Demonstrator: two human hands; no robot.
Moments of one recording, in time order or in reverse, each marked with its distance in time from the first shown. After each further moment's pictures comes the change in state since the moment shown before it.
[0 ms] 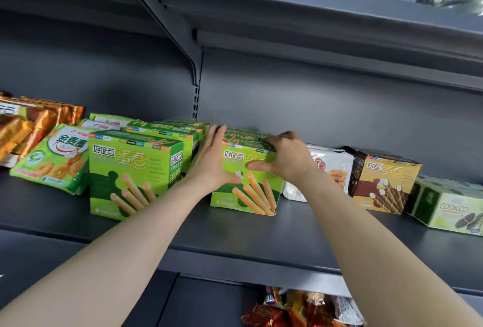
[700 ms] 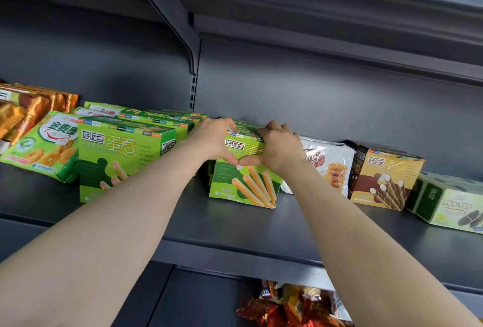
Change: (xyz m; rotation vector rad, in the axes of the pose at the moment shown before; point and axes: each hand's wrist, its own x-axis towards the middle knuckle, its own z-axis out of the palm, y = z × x) left_hand 0.030 0.023 -0.022 0.265 -0.114 0.012; right_hand 0.008 -0.009 0.012 -0.057 -0.007 0.032
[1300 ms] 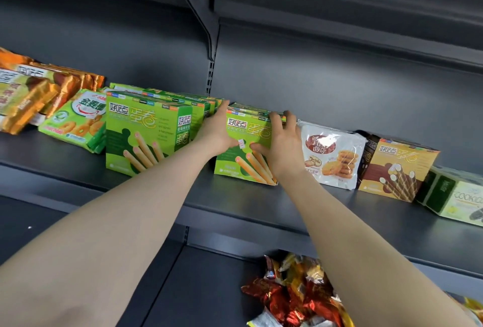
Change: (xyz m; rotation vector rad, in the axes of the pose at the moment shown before) left_hand -0.038 -0.008 0.022 -0.374 0.128 -0.213; right_hand -0.035 -0.018 0.040 0.301 0.303 0.043
